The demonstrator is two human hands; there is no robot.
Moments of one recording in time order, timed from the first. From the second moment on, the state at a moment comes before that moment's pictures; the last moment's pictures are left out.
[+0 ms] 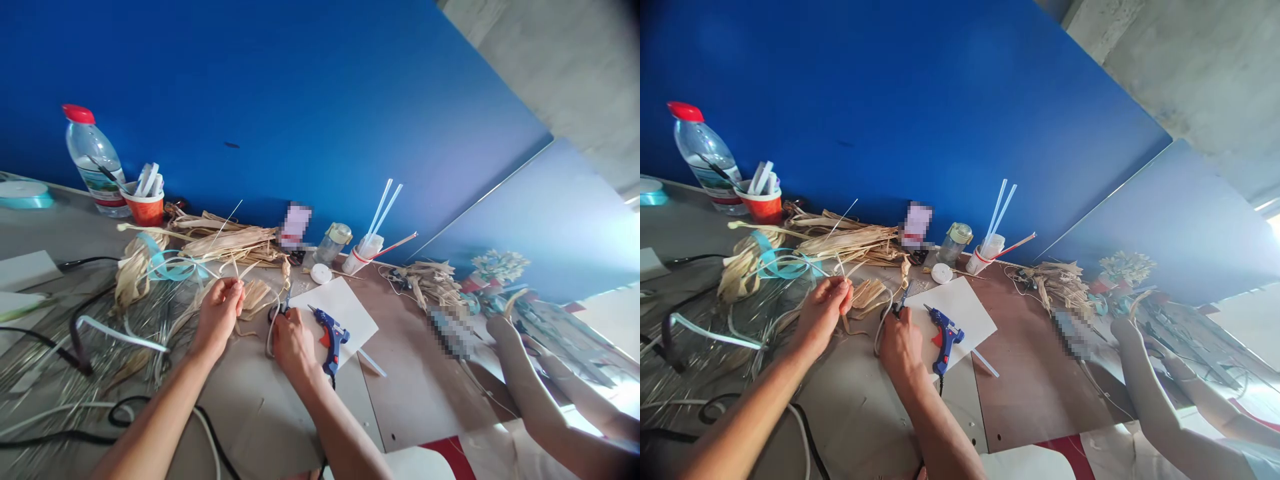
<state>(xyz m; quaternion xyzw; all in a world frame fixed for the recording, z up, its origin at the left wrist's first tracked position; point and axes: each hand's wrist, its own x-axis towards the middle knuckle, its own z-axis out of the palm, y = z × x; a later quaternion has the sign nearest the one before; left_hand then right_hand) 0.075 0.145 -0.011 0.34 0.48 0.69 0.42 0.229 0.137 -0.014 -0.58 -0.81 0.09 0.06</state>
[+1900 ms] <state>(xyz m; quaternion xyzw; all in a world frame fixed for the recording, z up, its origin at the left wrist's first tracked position) 0.079 0.144 -0.016 0.38 0.45 0.60 0.54 0.209 0.176 0.007 -0.40 -0.59 0.50 0.49</state>
